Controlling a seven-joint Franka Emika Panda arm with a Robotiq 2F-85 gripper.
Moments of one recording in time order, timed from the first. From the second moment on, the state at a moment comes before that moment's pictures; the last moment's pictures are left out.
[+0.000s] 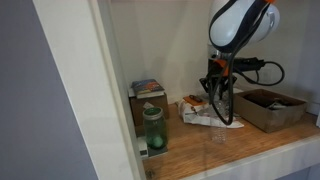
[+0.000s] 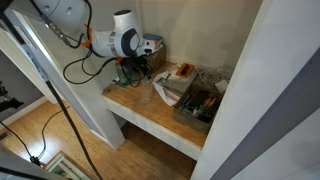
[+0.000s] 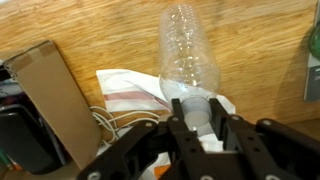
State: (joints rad) arm 0.15 0.18 -0.04 -2.17 -0.16 2.54 0.56
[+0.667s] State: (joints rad) arm 0.11 0.18 -0.17 -2.18 -0.38 2.53 0.86
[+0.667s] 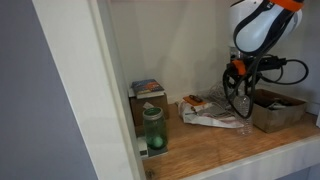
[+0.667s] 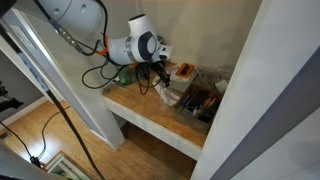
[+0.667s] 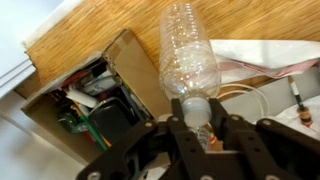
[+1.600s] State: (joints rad) arm 0.09 0.19 -0.18 -2.18 -0.55 2.53 1.15
